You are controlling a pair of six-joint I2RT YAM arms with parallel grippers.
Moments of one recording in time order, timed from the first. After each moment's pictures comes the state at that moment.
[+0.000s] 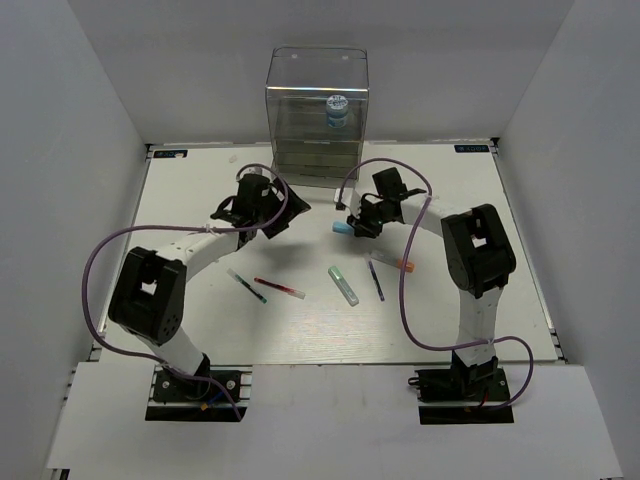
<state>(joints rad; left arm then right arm) -0.42 1.63 1.02 0.00 0.09 -0.97 0.41 2.02 1.33 -0.31 -0.51 -0.91</state>
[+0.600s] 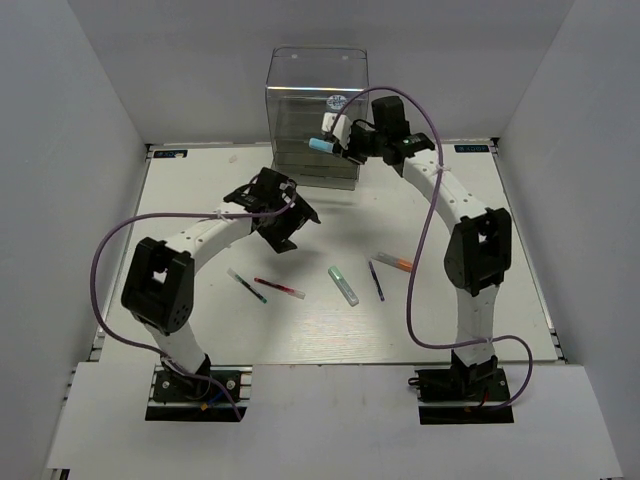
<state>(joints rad) -0.48 1.69 1.22 -0.48 0.13 -1.15 0.42 2.02 1.91 -0.43 -0.58 -0.93</state>
